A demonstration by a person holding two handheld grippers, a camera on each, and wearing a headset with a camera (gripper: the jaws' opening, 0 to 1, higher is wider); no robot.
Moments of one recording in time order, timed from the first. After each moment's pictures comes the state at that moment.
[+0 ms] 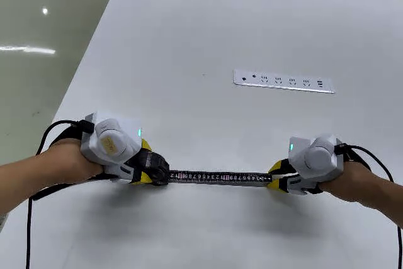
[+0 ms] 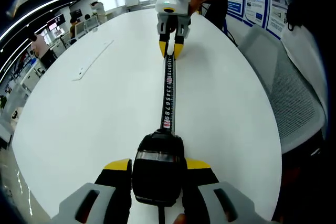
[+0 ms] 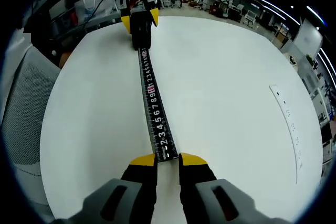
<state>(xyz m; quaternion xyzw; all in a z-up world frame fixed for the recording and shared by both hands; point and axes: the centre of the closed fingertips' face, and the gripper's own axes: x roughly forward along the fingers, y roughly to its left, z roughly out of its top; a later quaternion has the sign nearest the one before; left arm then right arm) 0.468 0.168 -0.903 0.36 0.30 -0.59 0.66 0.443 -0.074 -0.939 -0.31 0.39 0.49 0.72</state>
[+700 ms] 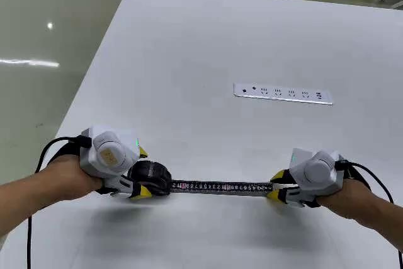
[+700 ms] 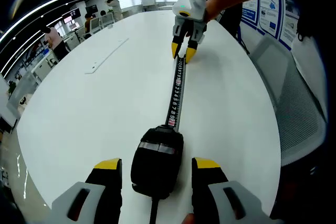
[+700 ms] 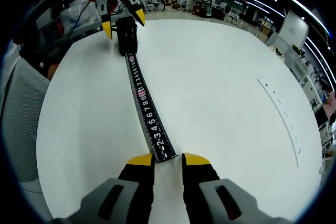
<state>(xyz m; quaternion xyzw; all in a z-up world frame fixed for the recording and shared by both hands) 0.467 0.178 -0.895 0.33 0.31 -0.55 0.70 0.444 -0.077 -0.937 -0.28 0.39 0.44 0.76</state>
